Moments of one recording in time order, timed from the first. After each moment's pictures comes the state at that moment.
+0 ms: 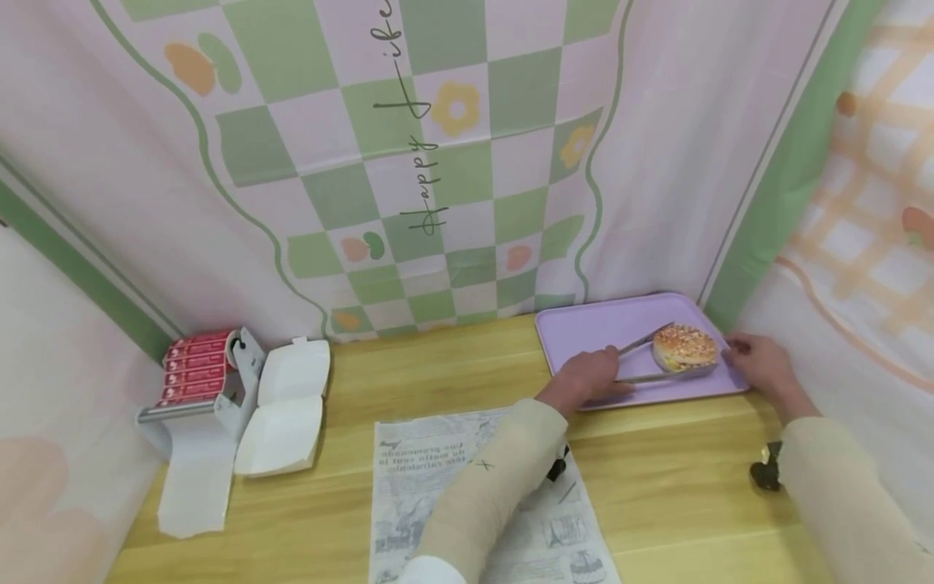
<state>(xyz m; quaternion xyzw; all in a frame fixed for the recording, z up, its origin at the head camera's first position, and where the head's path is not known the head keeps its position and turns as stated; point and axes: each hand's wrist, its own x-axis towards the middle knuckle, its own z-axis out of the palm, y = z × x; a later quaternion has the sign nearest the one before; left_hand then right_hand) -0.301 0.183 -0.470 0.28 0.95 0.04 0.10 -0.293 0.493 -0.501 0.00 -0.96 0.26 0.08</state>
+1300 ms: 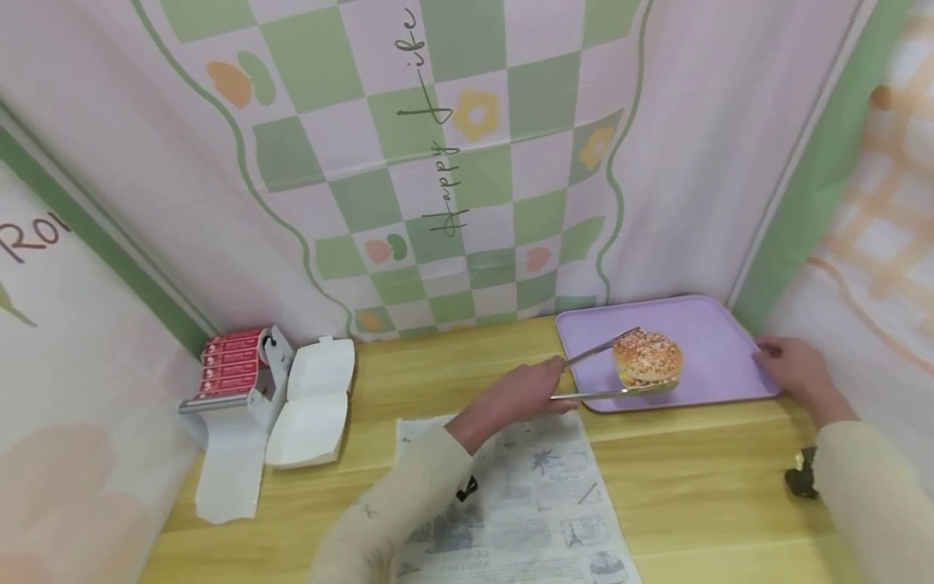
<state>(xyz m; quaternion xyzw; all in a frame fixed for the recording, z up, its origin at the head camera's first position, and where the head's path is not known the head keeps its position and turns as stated) -0.267 0.041 -0.441 0.37 0.93 0.03 0.03 -0.303 0.509 -0.514 0.03 -0.96 0.24 0.11</state>
